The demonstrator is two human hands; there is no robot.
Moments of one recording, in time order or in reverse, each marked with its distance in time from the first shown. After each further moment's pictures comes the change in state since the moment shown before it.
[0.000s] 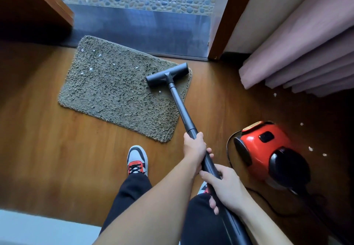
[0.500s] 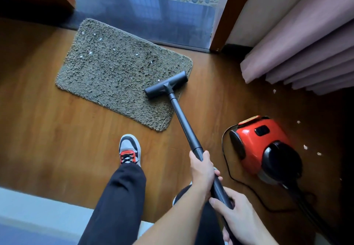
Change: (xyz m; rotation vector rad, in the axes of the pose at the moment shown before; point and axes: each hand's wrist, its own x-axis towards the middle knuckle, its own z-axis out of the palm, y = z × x) left_hand -0.043 -0.099 0.008 -0.069 0.042 -0.060; right_hand -0.047 0.077 -0.023 -0.172 -0.046 0.012
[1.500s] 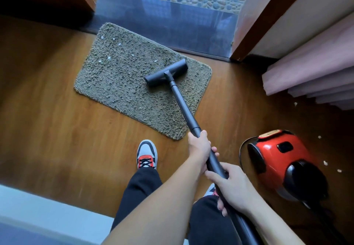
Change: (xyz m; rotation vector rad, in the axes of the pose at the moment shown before) left_hand 0.047 0.136 -0.041 -0.044 0.008 0.005; right_hand 0.061 -0.122 0.032 -0.065 -0.015 -0.048
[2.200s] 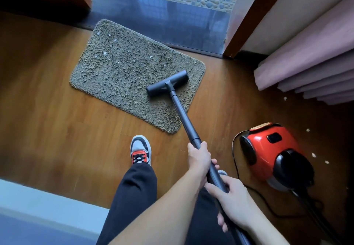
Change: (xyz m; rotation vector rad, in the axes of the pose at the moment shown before) left_hand -0.042 -0.060 -0.008 0.009 -0.008 -0.048; right_hand -0.051 0.044 0.007 0.028 -0.034 0.068
